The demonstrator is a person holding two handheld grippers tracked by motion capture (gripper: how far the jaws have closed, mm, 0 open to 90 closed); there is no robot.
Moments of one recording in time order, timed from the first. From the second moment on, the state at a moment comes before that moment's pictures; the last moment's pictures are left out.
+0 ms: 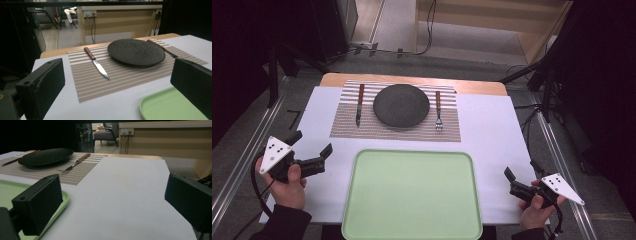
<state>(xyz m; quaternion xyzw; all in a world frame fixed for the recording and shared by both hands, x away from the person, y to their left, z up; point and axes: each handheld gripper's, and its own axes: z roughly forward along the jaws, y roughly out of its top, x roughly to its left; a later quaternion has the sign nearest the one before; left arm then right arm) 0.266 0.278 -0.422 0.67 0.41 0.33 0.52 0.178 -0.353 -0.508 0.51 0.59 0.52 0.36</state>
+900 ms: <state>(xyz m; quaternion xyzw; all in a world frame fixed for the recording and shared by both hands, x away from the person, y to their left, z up) 0.358 0.255 -0.393 0.70 0.43 0.31 0.48 0.178 -0.352 -0.508 0.51 0.59 0.51 0.36</state>
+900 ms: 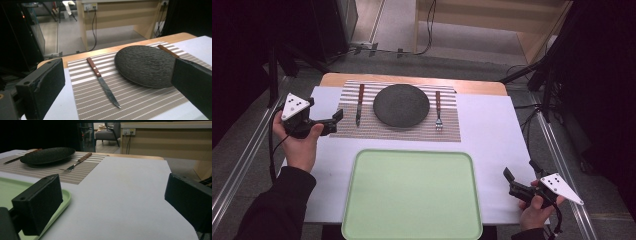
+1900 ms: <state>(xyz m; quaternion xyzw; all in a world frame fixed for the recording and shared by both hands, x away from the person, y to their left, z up) 0.474 0.221 -0.416 0.74 0.50 0.23 0.39 0.179 -0.351 -0.508 0.51 0.59 0.51 0.36</state>
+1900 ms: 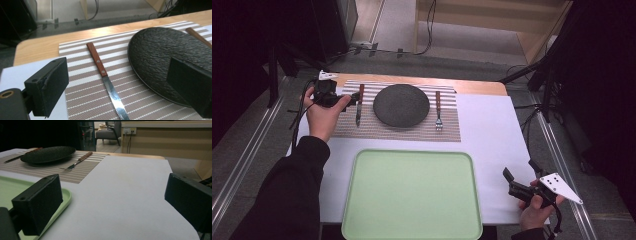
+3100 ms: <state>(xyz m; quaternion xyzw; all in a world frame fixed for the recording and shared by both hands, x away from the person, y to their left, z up) 0.555 0.194 -0.458 0.76 0.58 0.15 0.26 0.179 -0.352 -0.508 0.51 0.59 0.51 0.36</state>
